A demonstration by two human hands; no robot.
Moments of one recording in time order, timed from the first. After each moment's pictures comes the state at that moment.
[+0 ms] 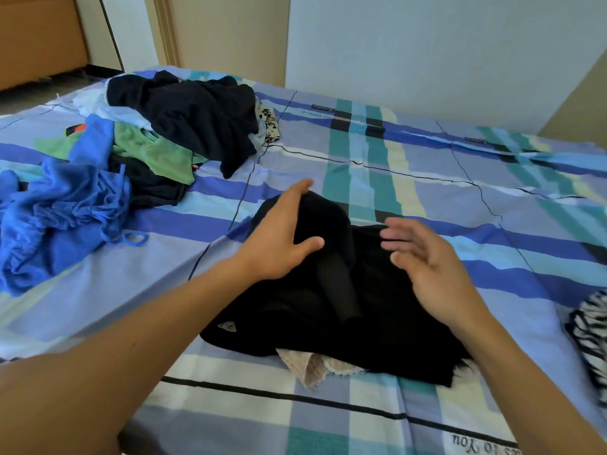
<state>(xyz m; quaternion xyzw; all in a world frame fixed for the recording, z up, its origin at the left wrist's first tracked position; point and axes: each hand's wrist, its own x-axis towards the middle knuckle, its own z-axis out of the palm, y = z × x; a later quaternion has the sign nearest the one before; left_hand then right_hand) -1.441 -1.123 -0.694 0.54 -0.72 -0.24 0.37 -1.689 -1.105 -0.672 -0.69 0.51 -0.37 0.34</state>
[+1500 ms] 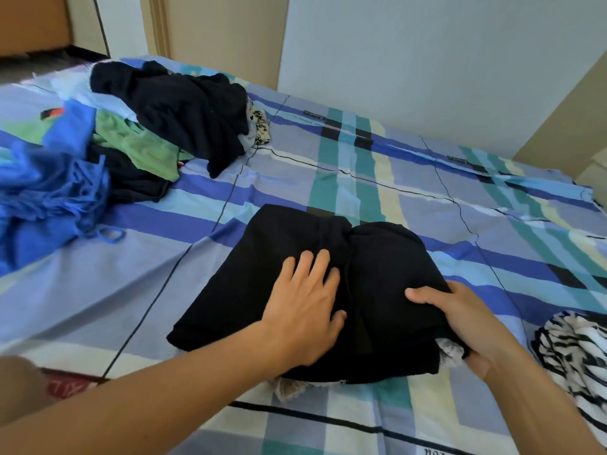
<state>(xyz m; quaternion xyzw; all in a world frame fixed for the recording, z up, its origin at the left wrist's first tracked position) -1.518 -1.070 -0.716 0.59 -0.81 0.00 0.07 -1.732 -1.078 -0.644 -0.48 0.67 -0.29 0.50</state>
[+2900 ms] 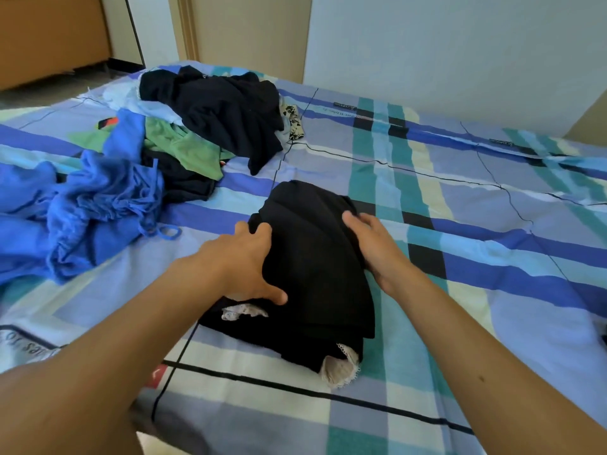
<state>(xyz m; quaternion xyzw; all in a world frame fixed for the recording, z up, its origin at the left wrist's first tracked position) -1.373 -1.060 -0.658 0.71 -0.67 -0.19 -0.05 -1.578 -1.160 -0.701 -0.53 0.60 -0.29 0.52</state>
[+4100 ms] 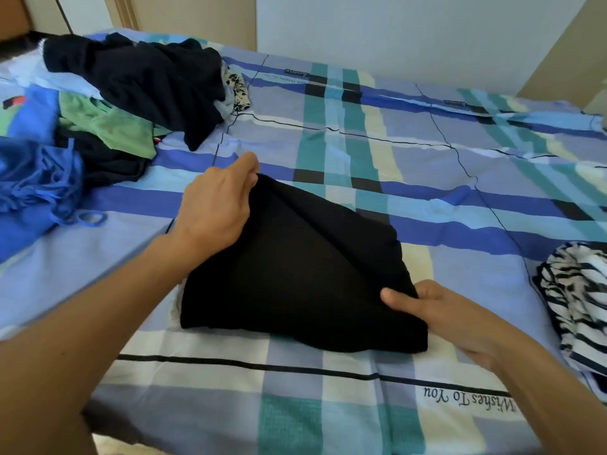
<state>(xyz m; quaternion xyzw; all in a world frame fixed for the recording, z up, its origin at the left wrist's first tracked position) -1.429 -1.112 -0.684 0.64 -0.70 0.03 0.30 -1.739 -1.042 -0.675 -0.54 0.62 -0.12 0.56</state>
